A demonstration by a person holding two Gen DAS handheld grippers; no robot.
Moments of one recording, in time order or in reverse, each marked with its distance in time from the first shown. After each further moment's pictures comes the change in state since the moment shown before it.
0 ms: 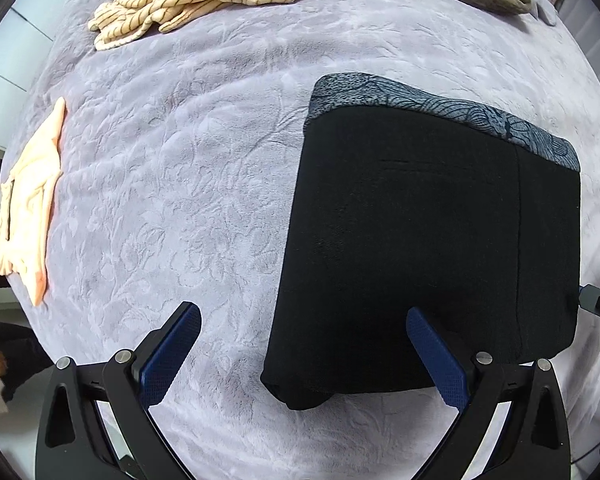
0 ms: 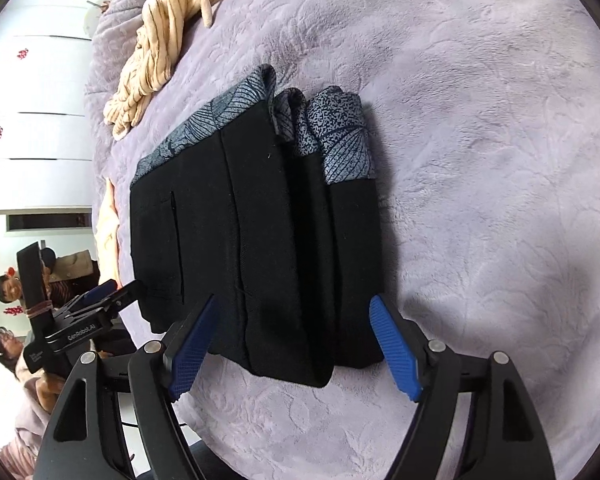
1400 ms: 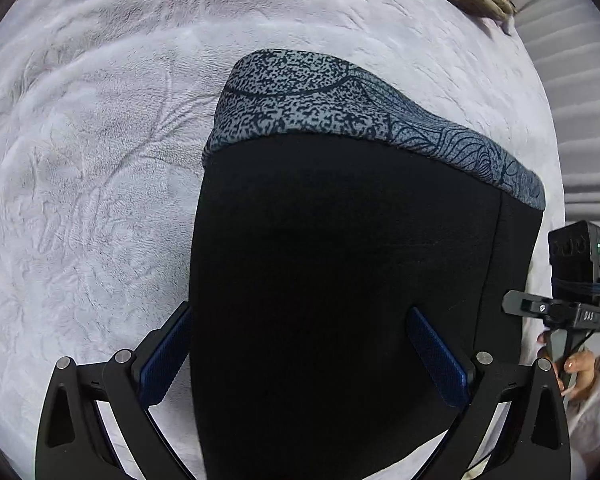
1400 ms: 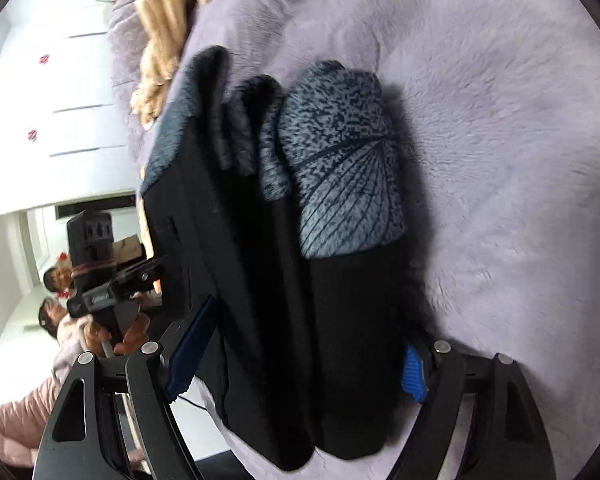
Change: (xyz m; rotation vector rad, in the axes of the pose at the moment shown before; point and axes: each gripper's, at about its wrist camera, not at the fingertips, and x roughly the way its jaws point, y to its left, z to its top) left arm 0.070 0.009 0.052 0.023 0.120 -0.454; right arm 0.059 -0.036 0.046 0.037 0.141 0.230
